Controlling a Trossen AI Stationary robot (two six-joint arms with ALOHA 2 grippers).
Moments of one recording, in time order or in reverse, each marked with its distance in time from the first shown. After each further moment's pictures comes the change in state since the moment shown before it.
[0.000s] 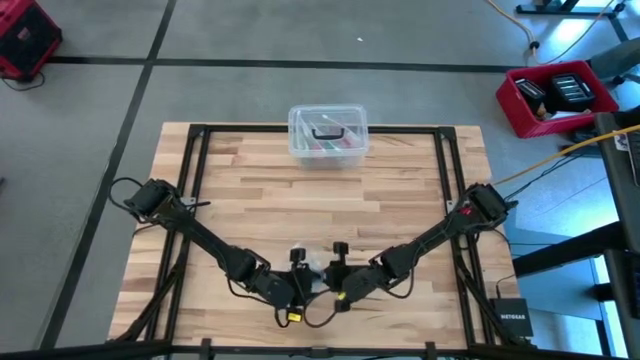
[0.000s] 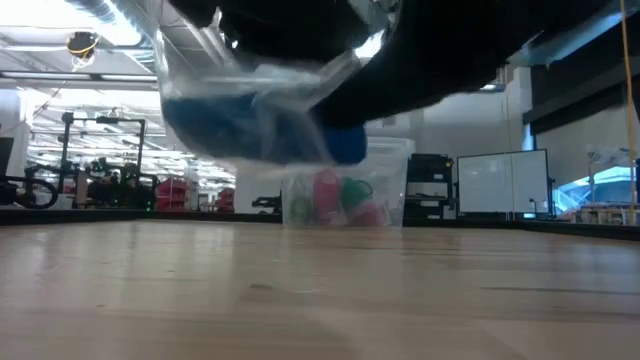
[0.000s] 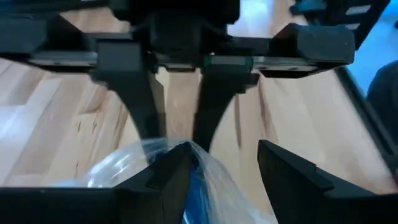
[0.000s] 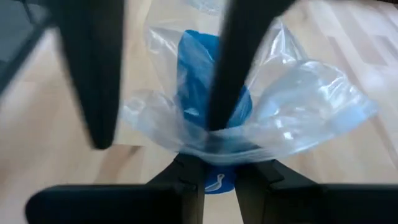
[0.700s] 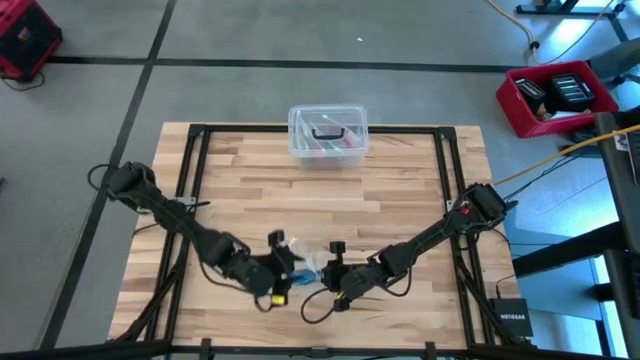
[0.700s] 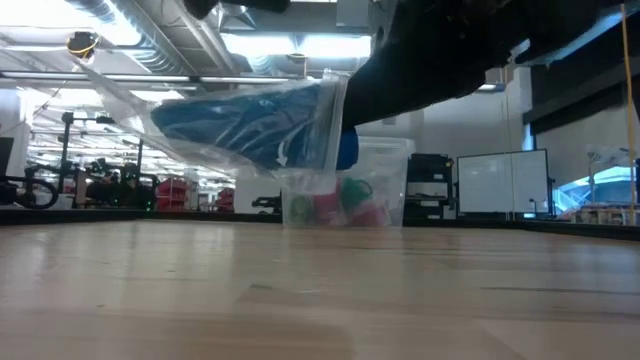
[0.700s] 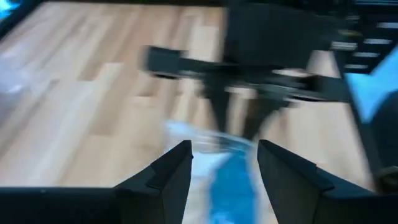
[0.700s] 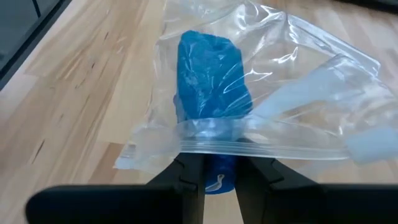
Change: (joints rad) left arm 0.000 -0.246 0.001 -0.318 -0.078 -0.190; right arm -0.010 0.009 0.002 0.015 -0.037 -0.067
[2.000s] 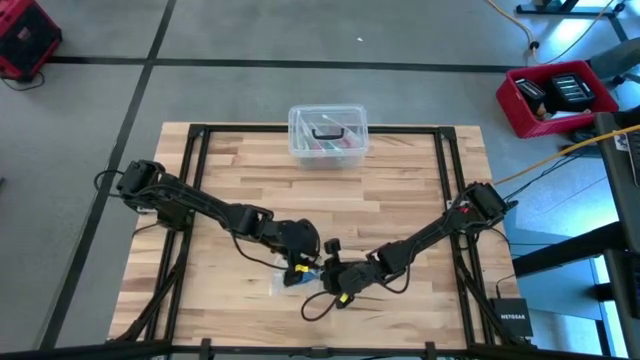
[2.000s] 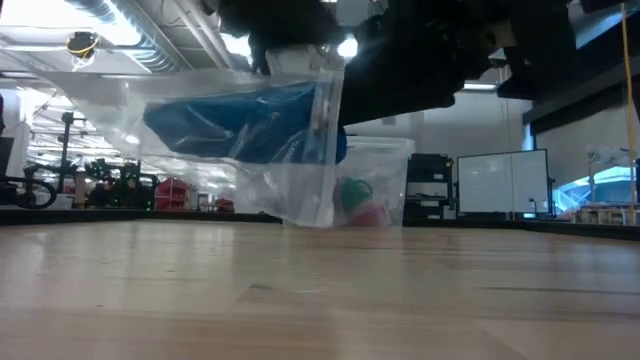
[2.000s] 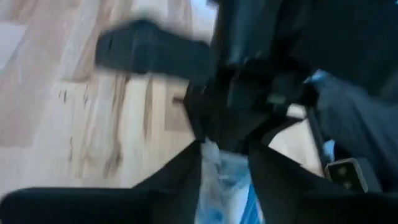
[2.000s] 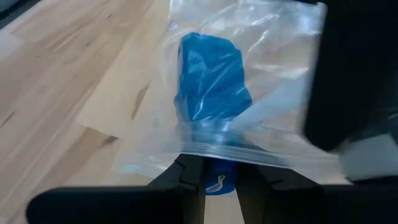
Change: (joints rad) left arm 0.297 0.057 -0.047 0.161 0.614 0.085; right arm -0.015 -0.001 0.000 0.023 -0.012 -0.265
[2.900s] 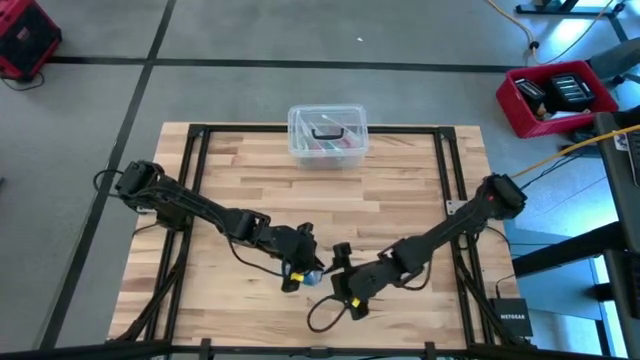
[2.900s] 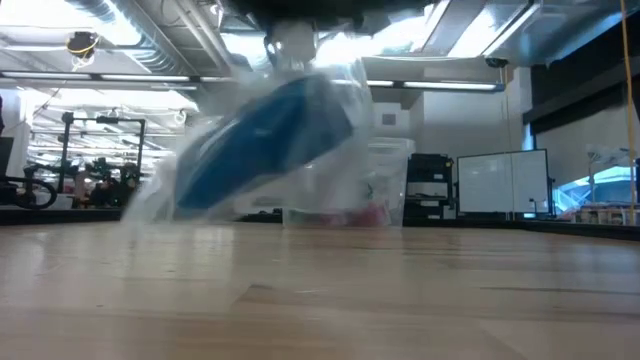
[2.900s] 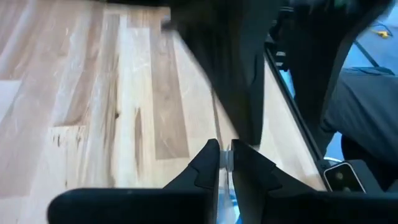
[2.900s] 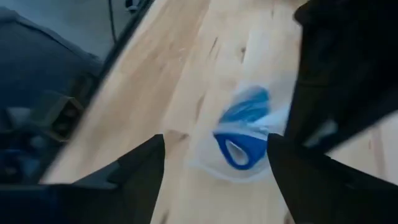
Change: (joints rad) left arm -0.049 -0.004 0.000 0.090 -0.046 0.120; right arm 0.051 -0.158 0.173 -0.425 -0.157 0.211
